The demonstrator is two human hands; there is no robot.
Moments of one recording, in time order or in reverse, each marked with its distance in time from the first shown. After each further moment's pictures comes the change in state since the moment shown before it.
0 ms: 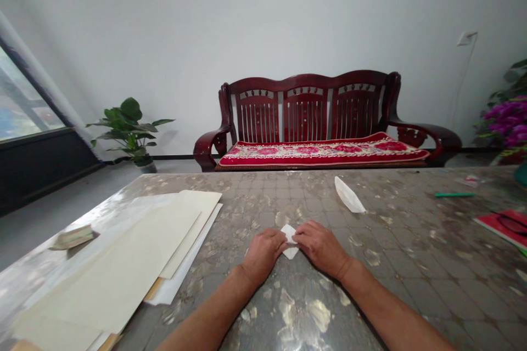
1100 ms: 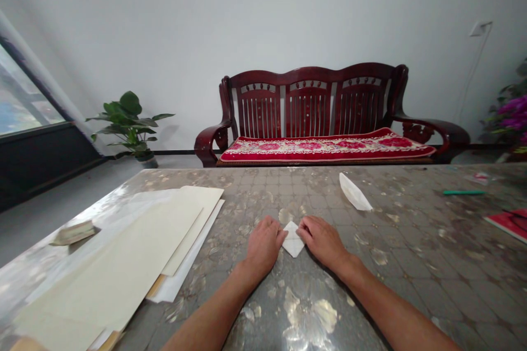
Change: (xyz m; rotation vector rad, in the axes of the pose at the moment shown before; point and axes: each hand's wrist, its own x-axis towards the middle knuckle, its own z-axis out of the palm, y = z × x) left_hand 0.008 0.004 -0.007 0.125 -0.007 -0.295; right_hand 0.020 -0.010 0.003 0.085 -0.042 0.474
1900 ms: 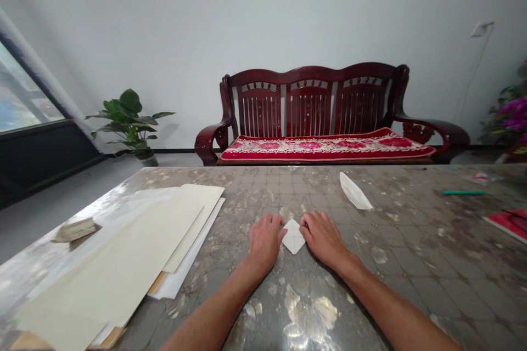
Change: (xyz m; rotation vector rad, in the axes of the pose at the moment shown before) left_hand 0.002 0.002 0.003 0.061 0.003 -0.038; right_hand -0.002 0.003 0.002 -0.160 0.024 0.019
